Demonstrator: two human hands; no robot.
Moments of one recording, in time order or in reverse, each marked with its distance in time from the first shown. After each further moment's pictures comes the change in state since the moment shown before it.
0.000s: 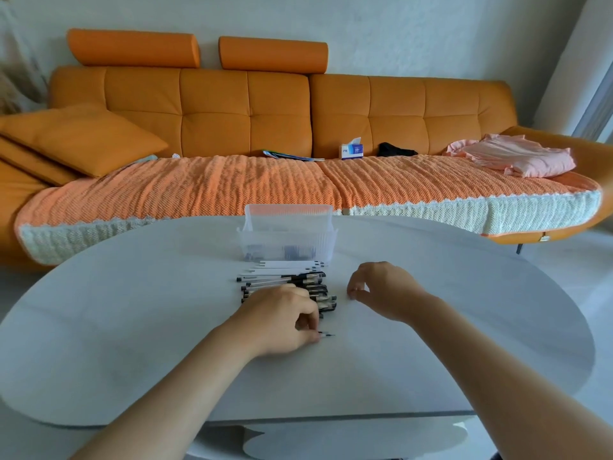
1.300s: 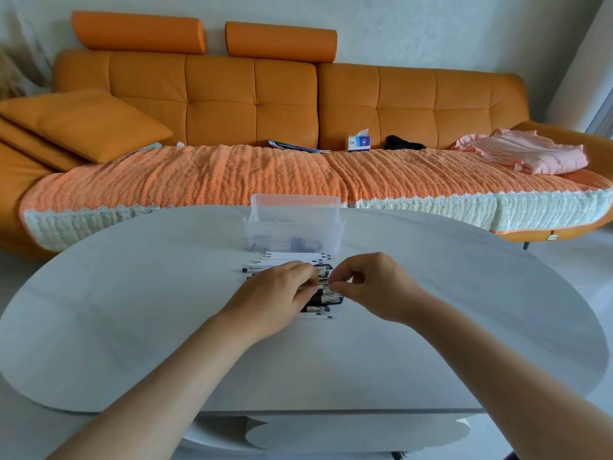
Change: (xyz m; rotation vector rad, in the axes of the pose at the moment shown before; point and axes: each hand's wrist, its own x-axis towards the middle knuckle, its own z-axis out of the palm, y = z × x) left_hand -0.001 -0.012 -0.005 -0.107 0.199 -0.032; right_hand -0.019 -0.049 -0.016 0.527 0.077 -0.027
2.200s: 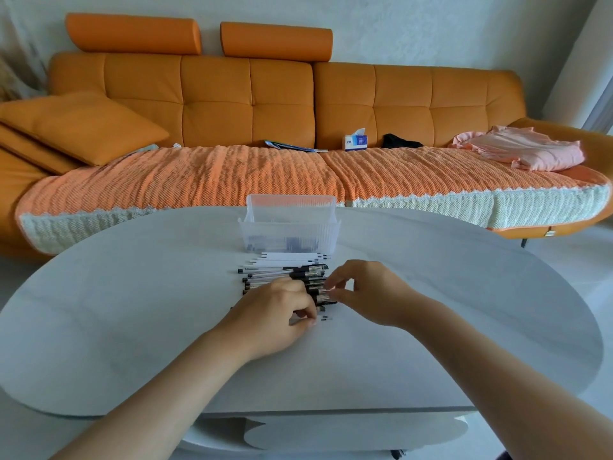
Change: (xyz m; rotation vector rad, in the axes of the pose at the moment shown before) left_hand -0.015 0.003 0.011 -0.022 -0.058 0.064; right_hand 0.003 0.019 0.006 -0.184 -0.094 0.021
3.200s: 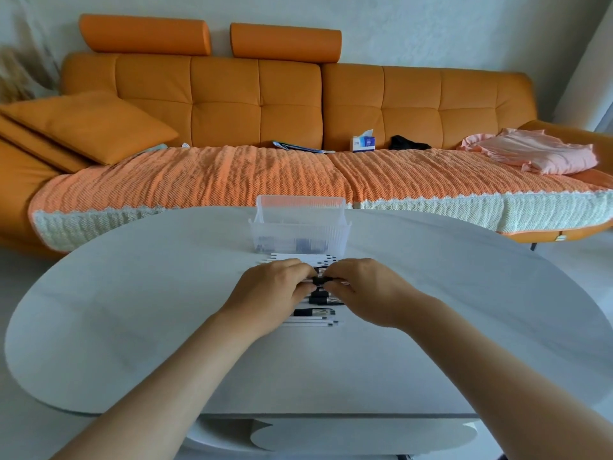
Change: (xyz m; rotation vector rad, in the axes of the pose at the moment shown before) left_hand 0.015 -0.009 -0.018 0.150 0.134 -0.094; right_hand 0.012 -0.020 0.004 -0.174 0.005 -0.181
